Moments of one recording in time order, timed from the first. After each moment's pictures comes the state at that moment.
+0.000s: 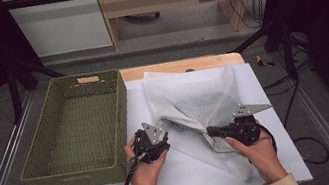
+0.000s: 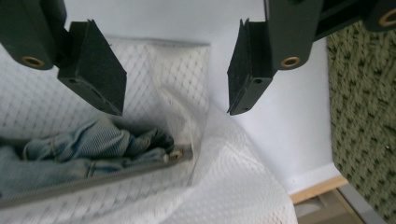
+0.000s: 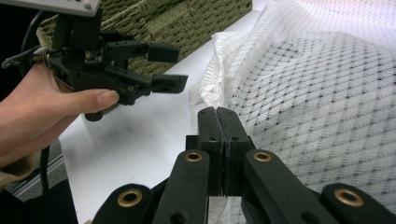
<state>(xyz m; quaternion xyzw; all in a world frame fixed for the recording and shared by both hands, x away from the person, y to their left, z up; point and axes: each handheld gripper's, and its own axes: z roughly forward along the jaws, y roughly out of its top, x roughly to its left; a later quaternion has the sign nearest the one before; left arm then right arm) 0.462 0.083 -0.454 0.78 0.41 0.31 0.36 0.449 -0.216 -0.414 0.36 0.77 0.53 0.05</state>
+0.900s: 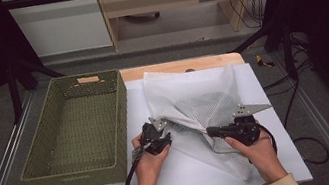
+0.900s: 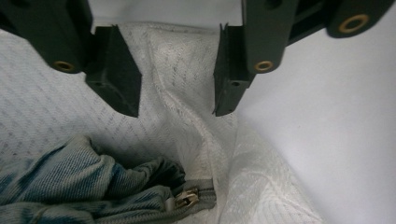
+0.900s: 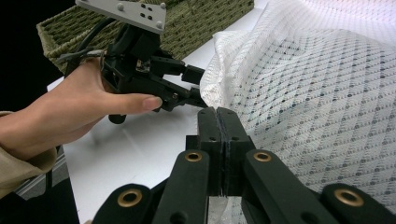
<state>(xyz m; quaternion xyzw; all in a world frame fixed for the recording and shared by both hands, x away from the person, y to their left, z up) 0.500 0.068 -0.477 0.82 0.43 0.23 0.32 0.450 -0.216 -0.416 0.36 0.77 0.53 0.05</state>
